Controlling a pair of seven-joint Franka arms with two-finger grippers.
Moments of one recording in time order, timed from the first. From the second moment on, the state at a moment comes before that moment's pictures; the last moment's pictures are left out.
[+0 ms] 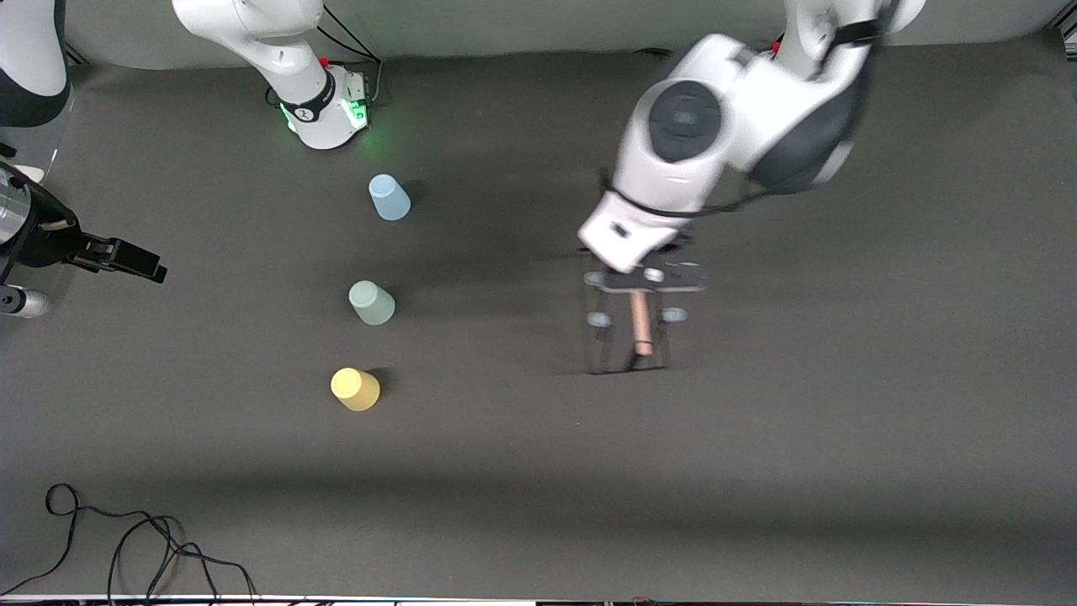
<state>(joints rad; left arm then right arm) -0.65 0.37 -0.05 -1.43 -0.06 1.73 -0.70 0.03 0.06 -0.05 -1.58 0.00 1.57 0.18</state>
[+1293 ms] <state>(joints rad) -0.80 0.61 -0.05 -1.41 -0.03 2.01 -0.89 0.03 0.06 -0.05 -1.58 0.00 1.57 0.18</state>
